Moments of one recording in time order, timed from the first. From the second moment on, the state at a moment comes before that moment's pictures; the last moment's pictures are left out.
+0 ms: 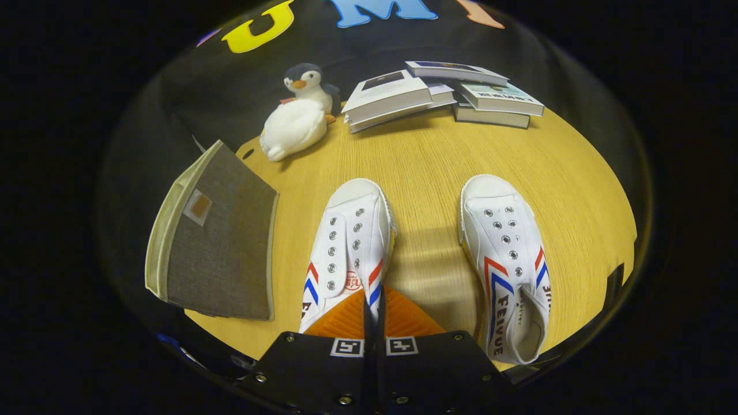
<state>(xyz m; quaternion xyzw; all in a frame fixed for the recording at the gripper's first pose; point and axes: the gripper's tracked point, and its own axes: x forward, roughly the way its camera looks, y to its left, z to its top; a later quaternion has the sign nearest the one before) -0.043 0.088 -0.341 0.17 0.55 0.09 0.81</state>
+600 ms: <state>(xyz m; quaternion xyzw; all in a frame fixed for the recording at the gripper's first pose) 0.016 0.154 -0.214 0.20 0.49 0.14 0.84</state>
